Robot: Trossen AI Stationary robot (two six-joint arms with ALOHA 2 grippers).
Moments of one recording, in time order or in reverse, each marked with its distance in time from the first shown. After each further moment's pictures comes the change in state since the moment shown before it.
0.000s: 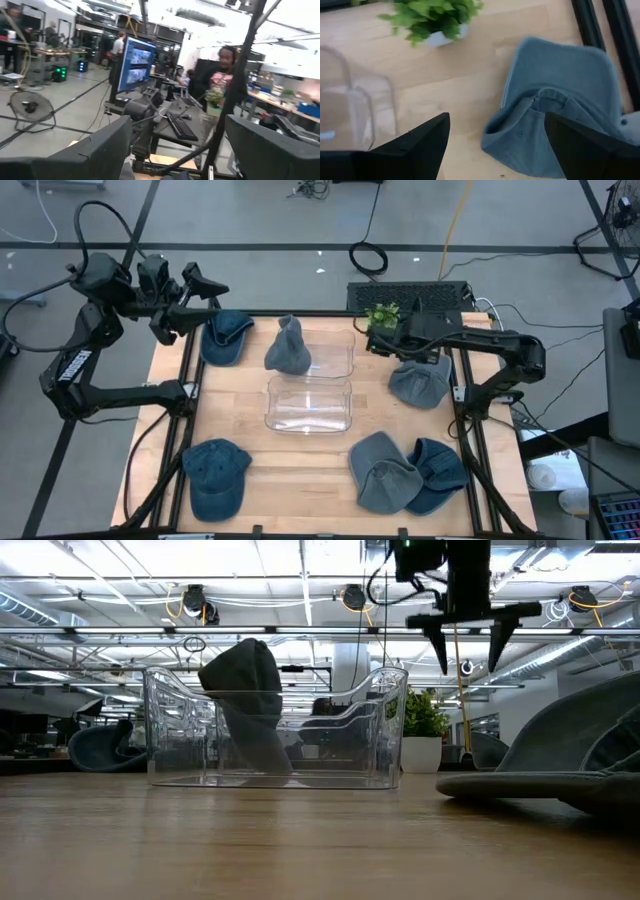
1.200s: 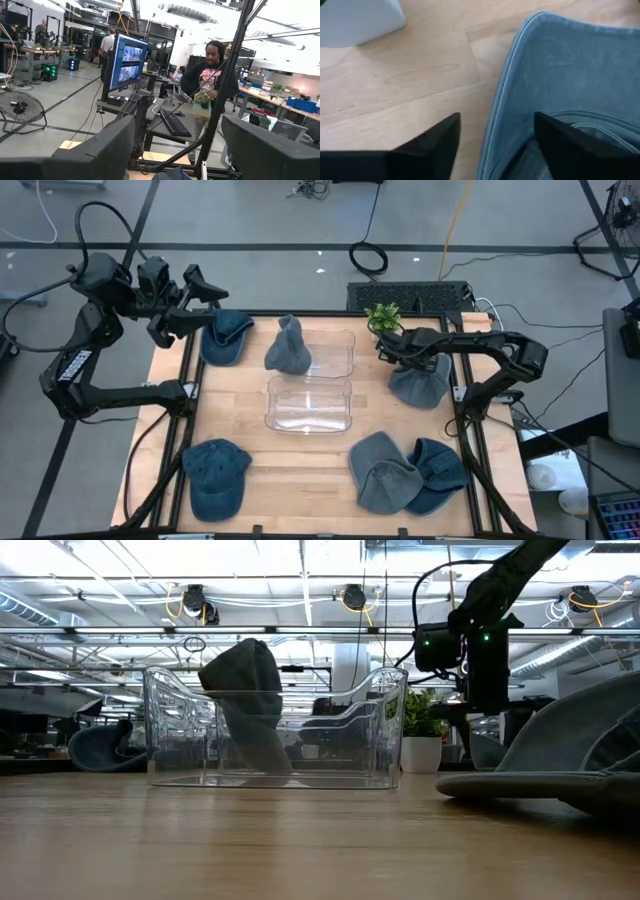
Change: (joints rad) left arm 0.000 0.000 0.000 -0.001 0.040 0.004; right arm -0.218 0.000 -0.519 0.604 -0.071 -0.185
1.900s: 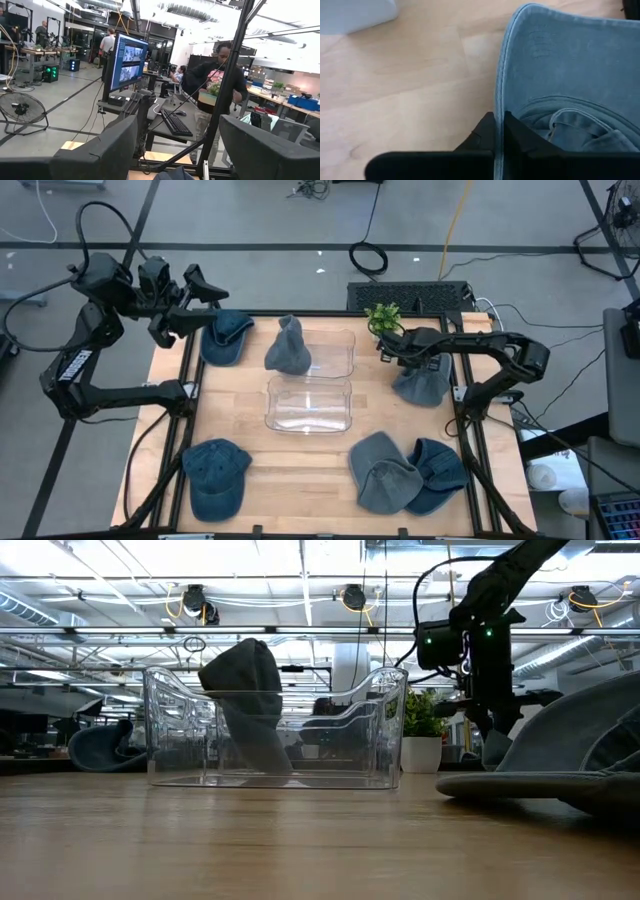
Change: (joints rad) left arm 0.000 0.005 0.000 0.000 0.000 0.014; right arm 0.010 -0.023 0.008 -0.026 -0.024 -0.040
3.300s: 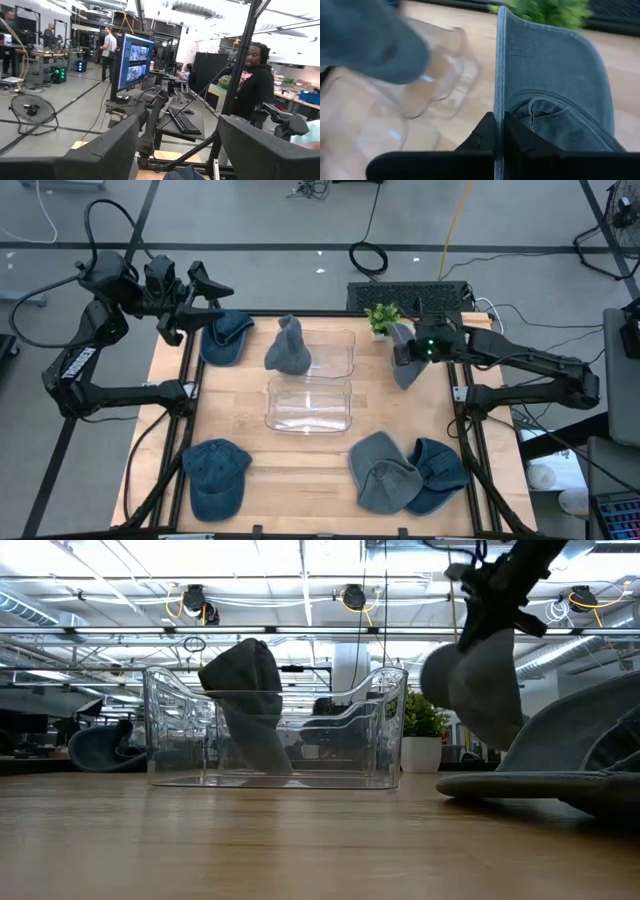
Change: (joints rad) left arm 0.000 0.022 0.000 0.002 -0.027 0.048; right arm 0.144 -0.549 0.087 0.031 -0.092 -0.511
